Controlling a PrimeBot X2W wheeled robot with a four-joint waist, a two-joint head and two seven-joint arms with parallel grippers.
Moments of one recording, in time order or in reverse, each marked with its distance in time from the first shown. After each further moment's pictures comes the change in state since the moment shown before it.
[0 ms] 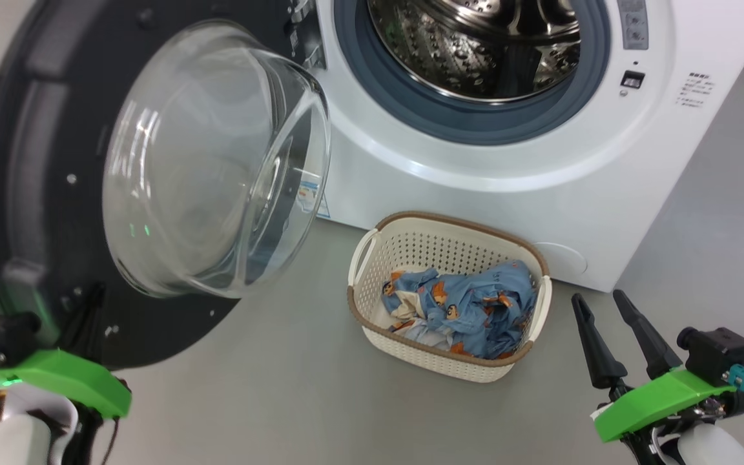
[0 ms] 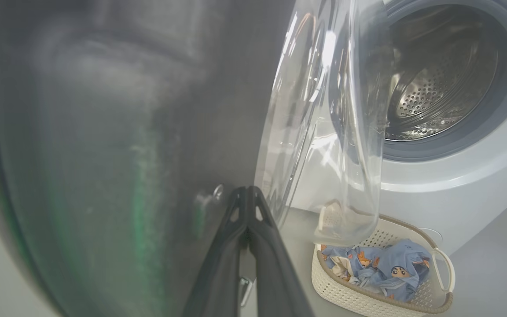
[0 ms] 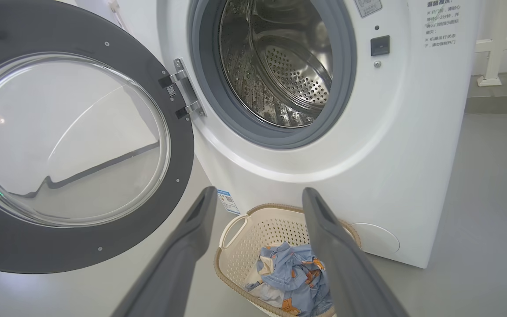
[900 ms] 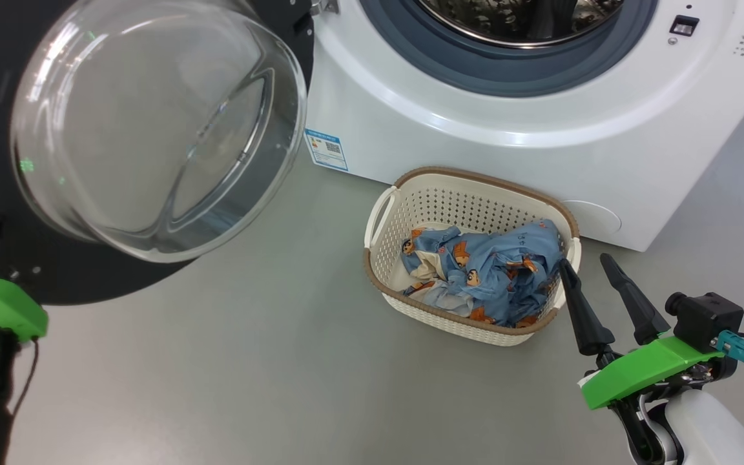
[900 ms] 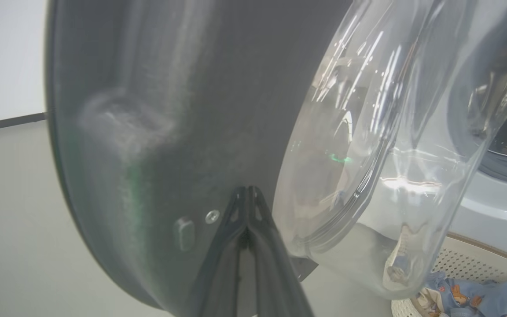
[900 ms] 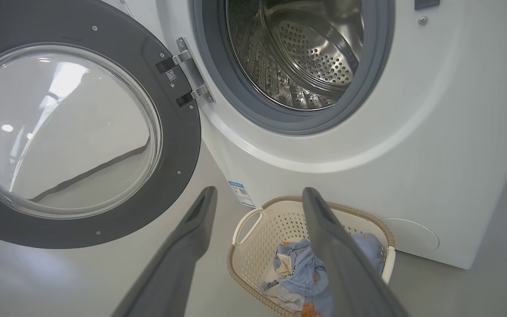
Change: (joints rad) left arm -0.387 0.085 -0.026 0.481 0.003 -0.018 -0.104; right arm -0.100 0.011 0.026 0.025 -0.007 0.000 0.000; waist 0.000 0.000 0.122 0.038
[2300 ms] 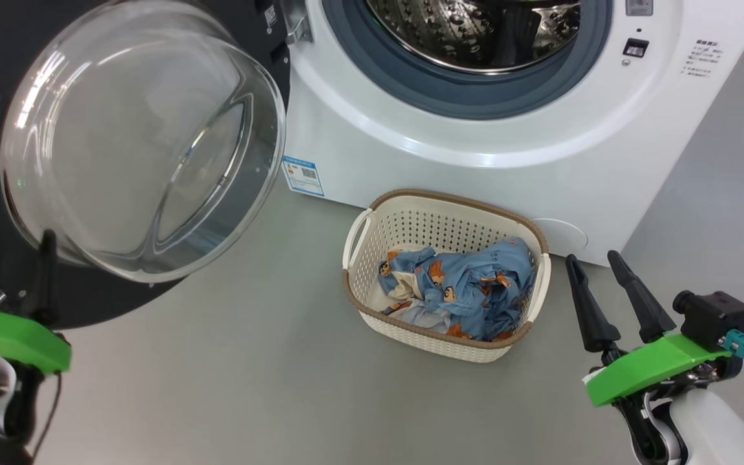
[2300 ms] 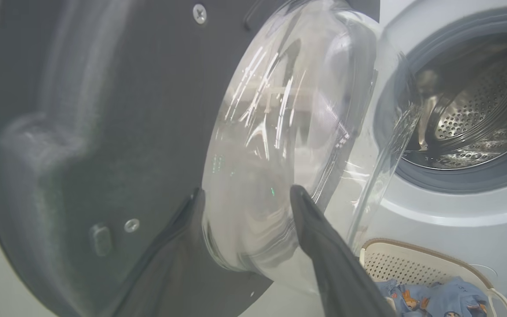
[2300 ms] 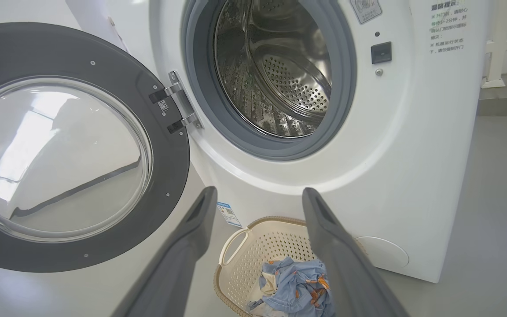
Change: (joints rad) left arm 0.199 0.028 -0.037 -0.288 -0.089 0.001 -0.020; right arm 0.001 0.008 -0.026 -0.004 0.002 0.000 0.000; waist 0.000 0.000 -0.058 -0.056
